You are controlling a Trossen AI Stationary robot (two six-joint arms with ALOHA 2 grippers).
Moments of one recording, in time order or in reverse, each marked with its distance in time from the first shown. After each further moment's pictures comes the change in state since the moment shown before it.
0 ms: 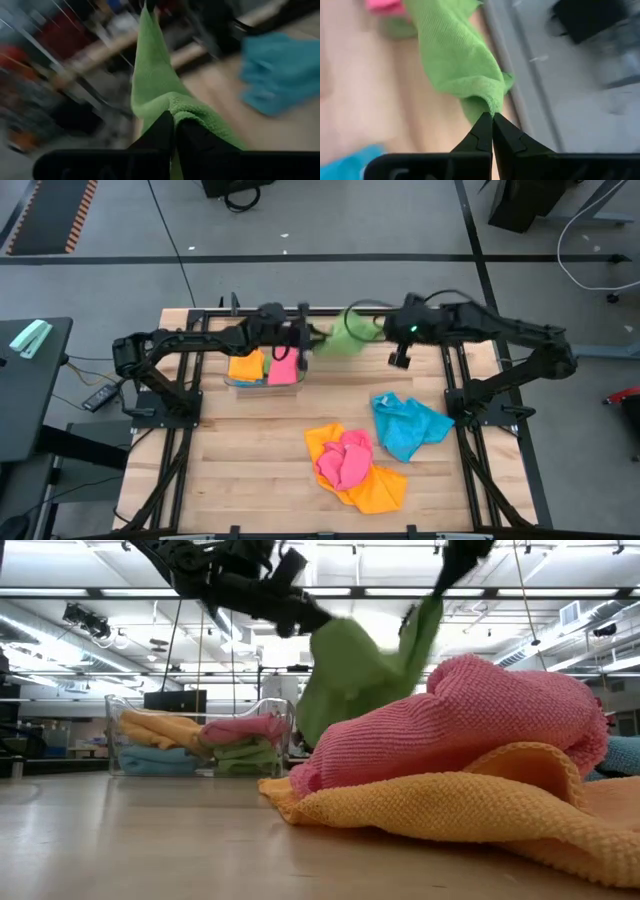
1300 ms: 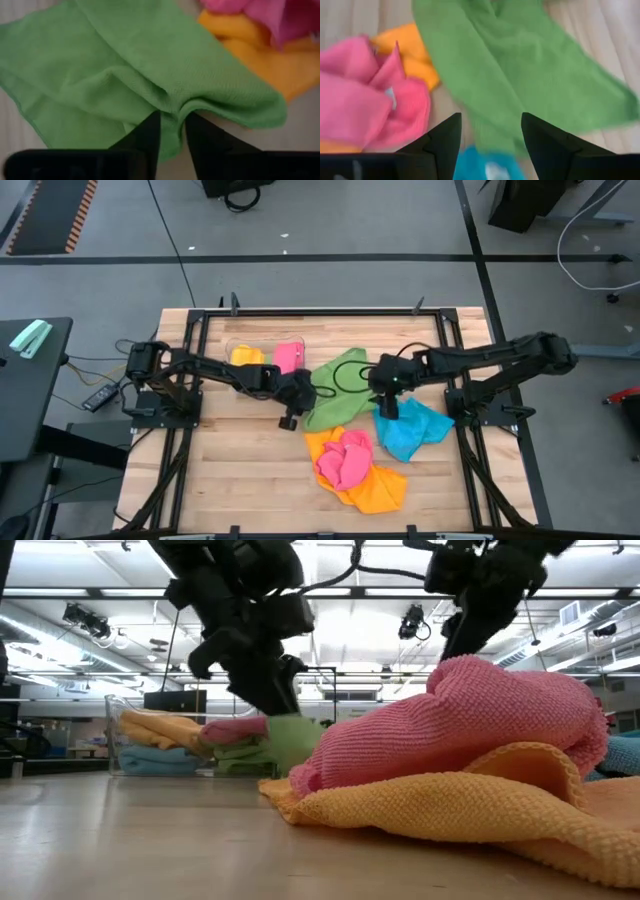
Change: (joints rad) left arm -0.366 0.115 0.000 -0.605 -0.215 -0.317; right arm 0.175 -0.001 -0.527 0.483 -0.369 0.242
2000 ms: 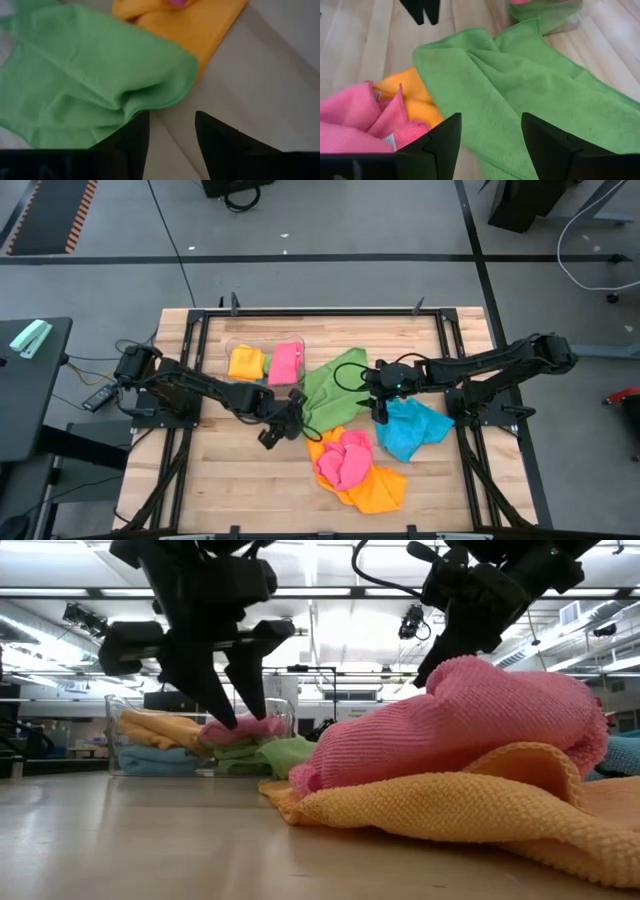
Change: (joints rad) left arm -0.204 -0.061 0.000 -0.187 -0.161 0.253; right arm 0.024 0.000 -0.203 0.430 0.035 0.088
